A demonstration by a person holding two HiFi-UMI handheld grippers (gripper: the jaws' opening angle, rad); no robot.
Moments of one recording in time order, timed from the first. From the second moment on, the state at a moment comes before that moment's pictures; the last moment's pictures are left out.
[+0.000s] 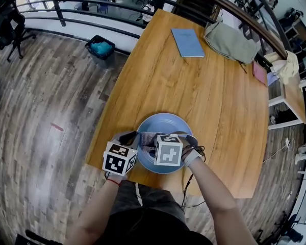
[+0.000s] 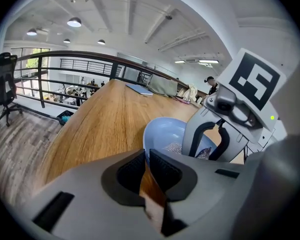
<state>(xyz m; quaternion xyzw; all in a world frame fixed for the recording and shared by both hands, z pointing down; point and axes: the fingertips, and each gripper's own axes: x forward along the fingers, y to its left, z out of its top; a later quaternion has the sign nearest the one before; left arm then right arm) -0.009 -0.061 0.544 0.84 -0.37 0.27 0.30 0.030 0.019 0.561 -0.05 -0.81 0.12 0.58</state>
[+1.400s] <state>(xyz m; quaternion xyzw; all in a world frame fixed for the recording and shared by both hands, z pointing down) -0.016 -0.060 0.543 0.84 -0.38 0.27 0.29 0.115 -0.065 0.572 0.21 -0.77 0.05 0.60</state>
